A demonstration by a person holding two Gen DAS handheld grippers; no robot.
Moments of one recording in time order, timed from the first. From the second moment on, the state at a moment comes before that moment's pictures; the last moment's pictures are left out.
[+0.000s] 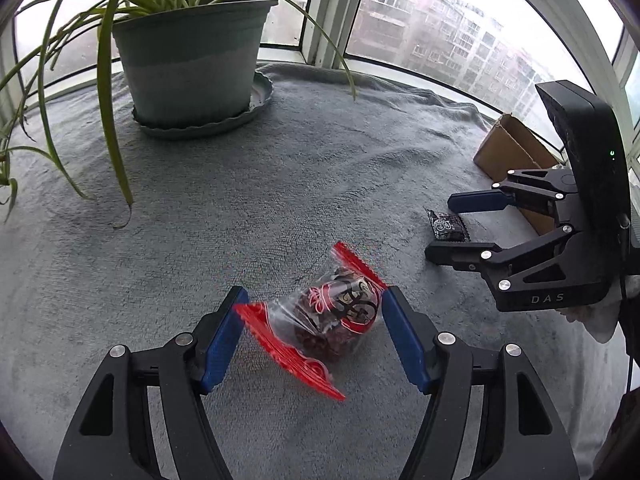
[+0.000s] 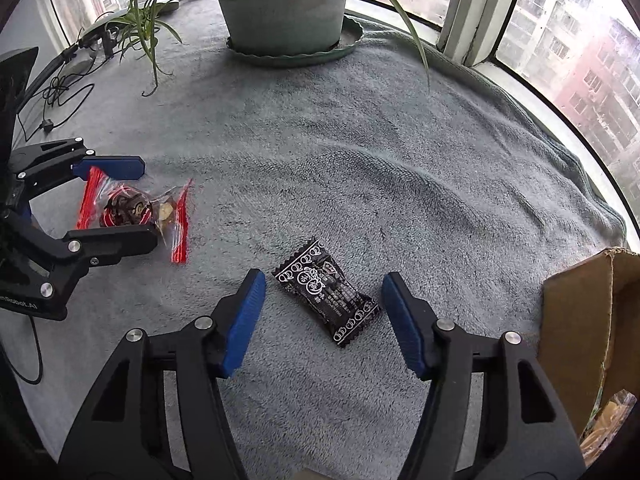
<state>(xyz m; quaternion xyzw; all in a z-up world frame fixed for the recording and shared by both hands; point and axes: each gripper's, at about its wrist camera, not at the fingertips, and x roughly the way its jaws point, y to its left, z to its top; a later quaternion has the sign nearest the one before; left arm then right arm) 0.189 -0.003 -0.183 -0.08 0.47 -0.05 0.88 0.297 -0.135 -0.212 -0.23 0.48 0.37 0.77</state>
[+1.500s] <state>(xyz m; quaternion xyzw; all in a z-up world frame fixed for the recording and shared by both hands) 0.182 -0.054 -0.102 -0.04 0.37 -0.11 0.92 0.270 -0.248 -0.098 -0.09 0.39 0.31 0.86</state>
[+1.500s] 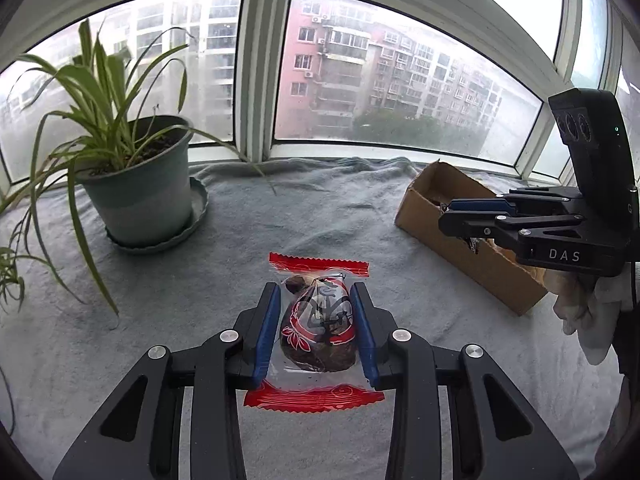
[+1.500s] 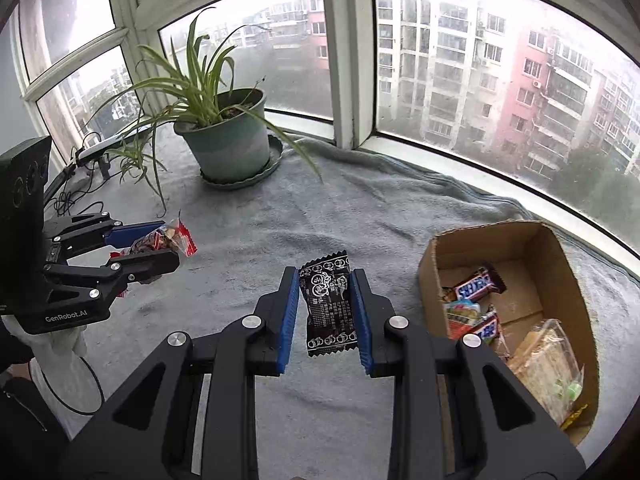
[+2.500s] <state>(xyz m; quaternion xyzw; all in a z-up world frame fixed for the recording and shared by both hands) 0.287 -0.220 -0.077 0.02 0.35 -0.23 0.91 0.321 -0.411 -0.106 -0.04 0.40 0.12 0.91</state>
